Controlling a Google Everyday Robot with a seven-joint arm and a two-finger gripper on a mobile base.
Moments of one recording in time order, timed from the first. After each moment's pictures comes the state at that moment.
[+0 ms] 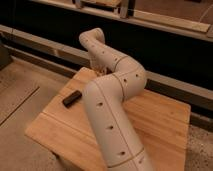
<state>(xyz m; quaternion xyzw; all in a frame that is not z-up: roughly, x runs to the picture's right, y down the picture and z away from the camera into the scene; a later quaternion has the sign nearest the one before) -0.031 -0.080 0.899 -0.24 0.31 0.57 0.72</state>
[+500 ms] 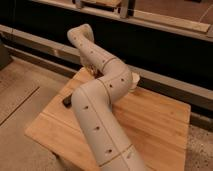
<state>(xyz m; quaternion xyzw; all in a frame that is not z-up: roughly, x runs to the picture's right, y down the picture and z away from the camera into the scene) -0.084 -0.102 0.897 -0.23 0.29 0.54 0.76</state>
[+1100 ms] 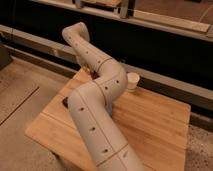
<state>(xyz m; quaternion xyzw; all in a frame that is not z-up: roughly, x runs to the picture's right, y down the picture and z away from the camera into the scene) -0.100 -0.103 0.894 -0.25 0.27 0.54 0.76</state>
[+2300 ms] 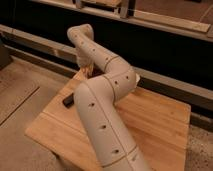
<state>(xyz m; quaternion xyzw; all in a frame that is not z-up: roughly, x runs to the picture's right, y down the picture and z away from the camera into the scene) -0.091 -0.083 0.882 -0.31 0.23 0.54 0.75</state>
